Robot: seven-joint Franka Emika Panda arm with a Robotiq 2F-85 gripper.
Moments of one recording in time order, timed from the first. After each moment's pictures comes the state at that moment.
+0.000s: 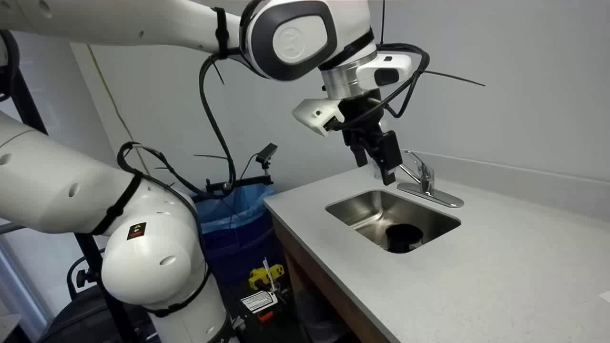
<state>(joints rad) -0.11 -0.74 -0.15 -2.64 0.03 2.16 -0.04</state>
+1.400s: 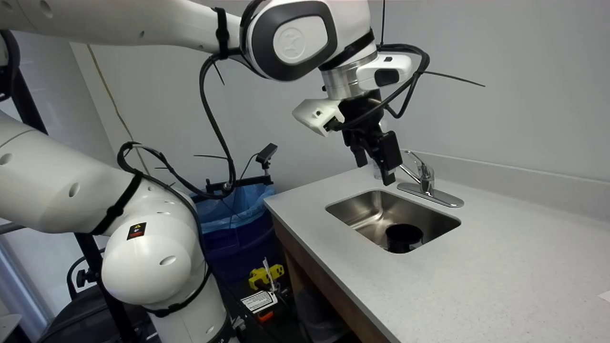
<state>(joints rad) -0.11 -0.74 -0.15 -2.64 0.03 2.16 -0.04</state>
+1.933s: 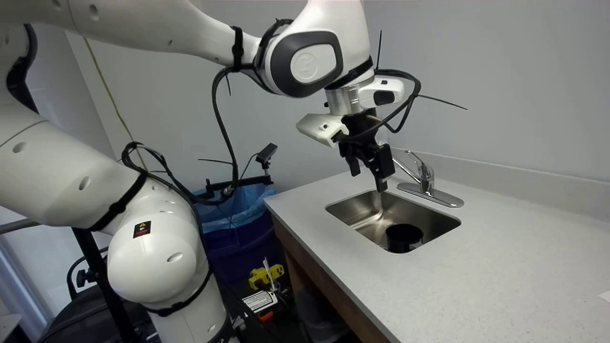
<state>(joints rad) -0.05 -0.63 -0.10 -2.64 0.06 2.22 -0.04</state>
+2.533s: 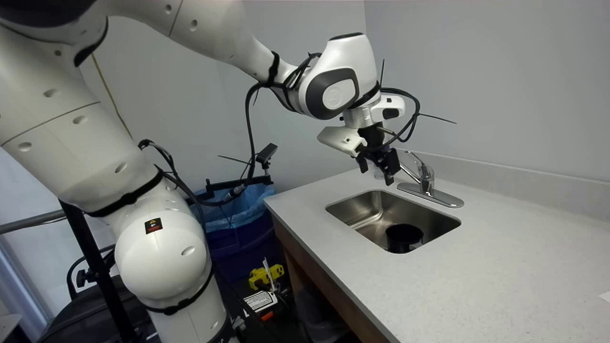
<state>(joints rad) 0.08 -0.32 -0.03 -2.52 0.16 2.49 -0.04</state>
